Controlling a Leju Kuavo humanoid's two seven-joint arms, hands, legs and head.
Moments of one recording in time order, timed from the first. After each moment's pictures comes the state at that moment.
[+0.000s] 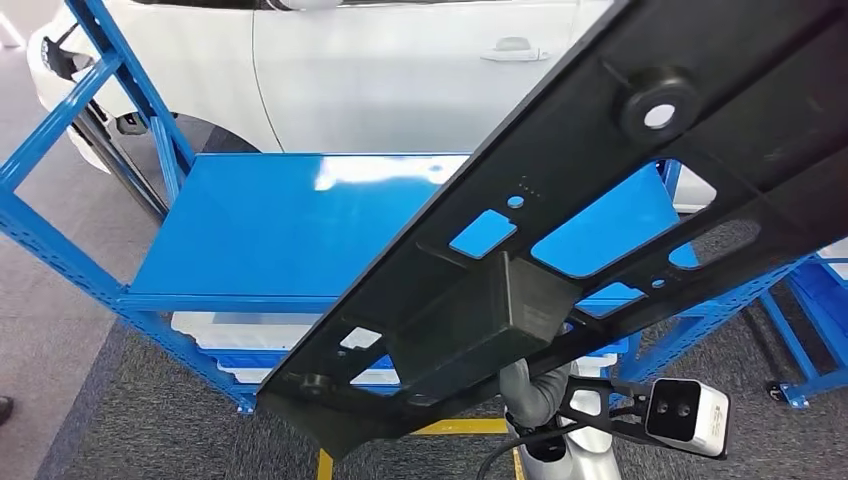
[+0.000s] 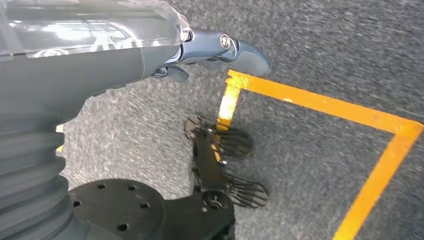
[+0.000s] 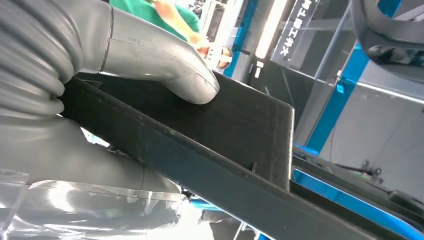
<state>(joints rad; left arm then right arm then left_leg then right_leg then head) -0.10 -0.02 1.20 -0.22 -0.84 -0.13 -0.24 -0.12 0.23 0.22 -1.88 -0.17 0.80 -0.70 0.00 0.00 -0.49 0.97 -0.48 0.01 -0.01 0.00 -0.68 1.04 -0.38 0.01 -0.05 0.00</state>
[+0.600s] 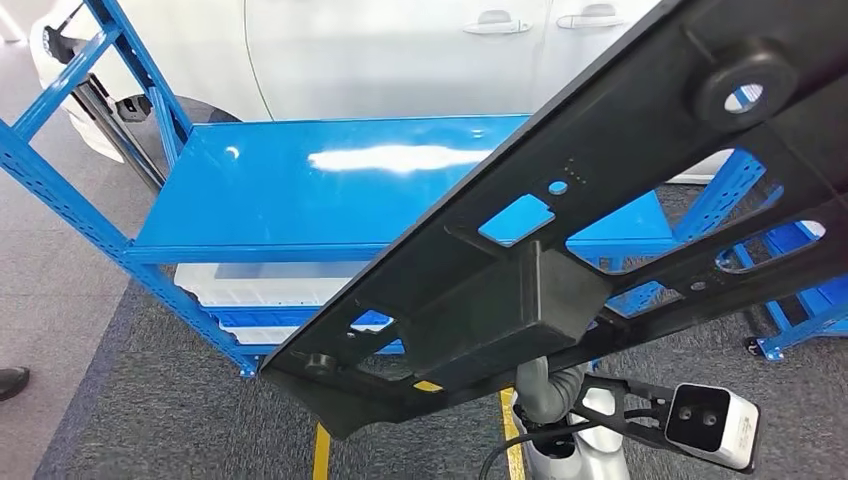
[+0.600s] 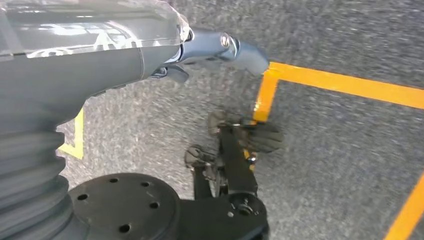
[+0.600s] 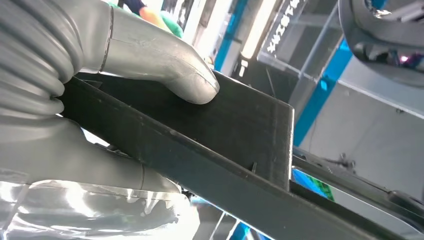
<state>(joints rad) -0.11 -0.03 1.19 -0.22 -0.86 -0.15 -0.25 -0.12 0.24 0.21 -1.93 -0.16 0.74 -0.70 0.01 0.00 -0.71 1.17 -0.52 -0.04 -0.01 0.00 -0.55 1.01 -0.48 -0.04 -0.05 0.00</state>
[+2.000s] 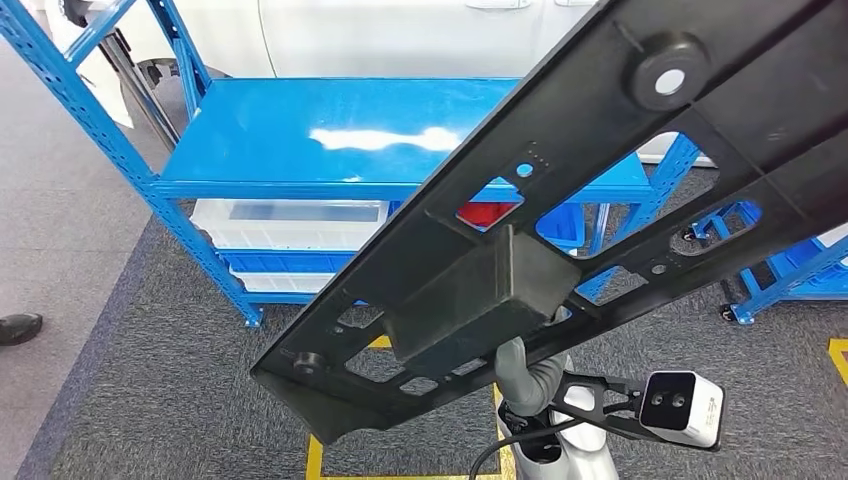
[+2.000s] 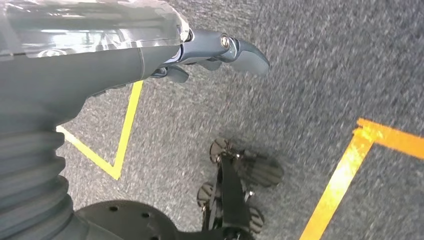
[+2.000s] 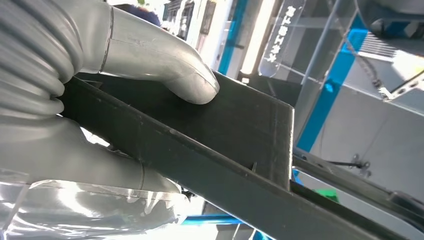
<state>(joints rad) -0.09 -0.05 1.20 -0.22 -0.85 0.04 -0.19 -0.13 0.18 0.30 -1.88 -0.22 0.63 -0.69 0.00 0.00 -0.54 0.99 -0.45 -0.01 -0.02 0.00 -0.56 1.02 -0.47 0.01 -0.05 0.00</state>
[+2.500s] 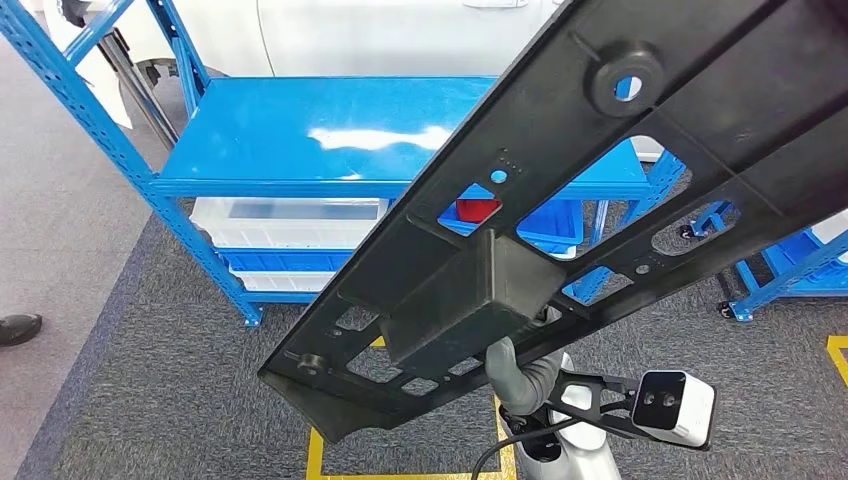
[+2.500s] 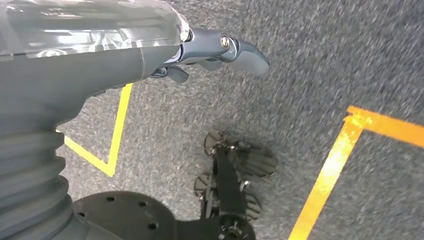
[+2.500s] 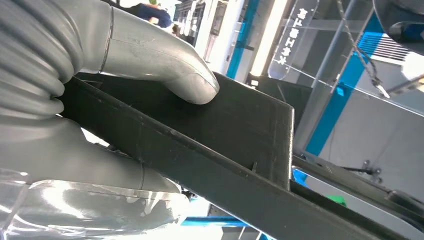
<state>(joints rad) -0.10 -0.06 1.20 -0.22 -0.86 0.00 -0.22 -0.14 0.16 0.31 -1.87 -0.19 0.63 -0.69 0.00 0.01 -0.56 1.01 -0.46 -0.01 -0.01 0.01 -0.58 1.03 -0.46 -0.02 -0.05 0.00</state>
